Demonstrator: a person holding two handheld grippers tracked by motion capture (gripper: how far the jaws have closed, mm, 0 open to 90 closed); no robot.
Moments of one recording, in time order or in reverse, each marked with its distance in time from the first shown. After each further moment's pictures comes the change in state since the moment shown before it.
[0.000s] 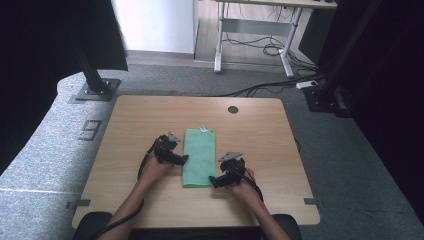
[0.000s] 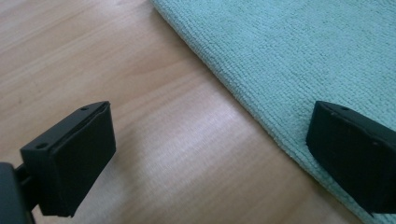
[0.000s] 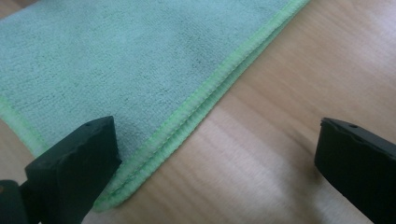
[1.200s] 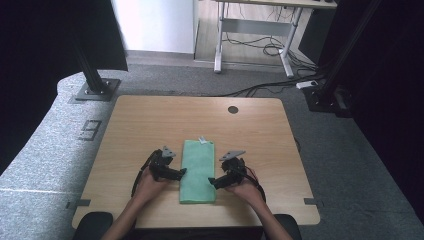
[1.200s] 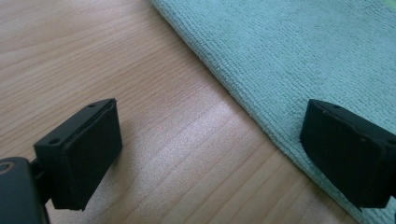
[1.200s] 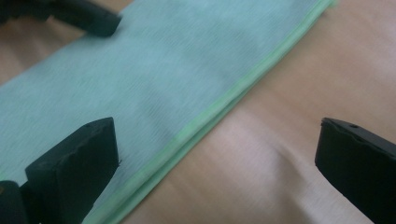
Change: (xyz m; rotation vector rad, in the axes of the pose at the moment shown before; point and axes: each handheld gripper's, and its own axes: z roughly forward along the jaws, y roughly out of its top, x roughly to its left) left arm -0.028 -0.039 -0.027 -0.041 -0.048 -0.041; right arm 0.000 0.012 -0.019 -0.002 0.101 0.016
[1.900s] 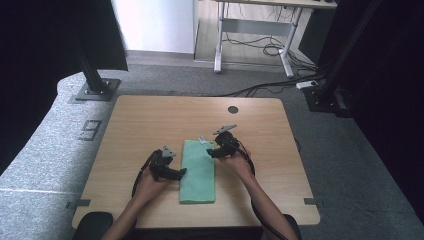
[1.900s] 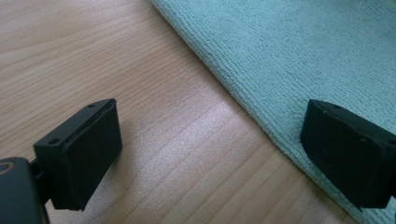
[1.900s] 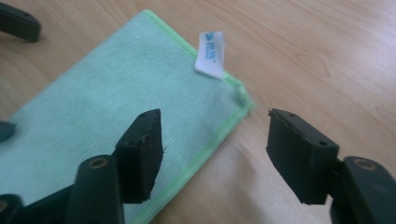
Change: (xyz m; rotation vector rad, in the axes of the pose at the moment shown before) left arm 0.000 0.000 0.000 0.001 0.001 -0.001; right arm -0.046 0.070 0.035 0.012 -0.081 -0.011
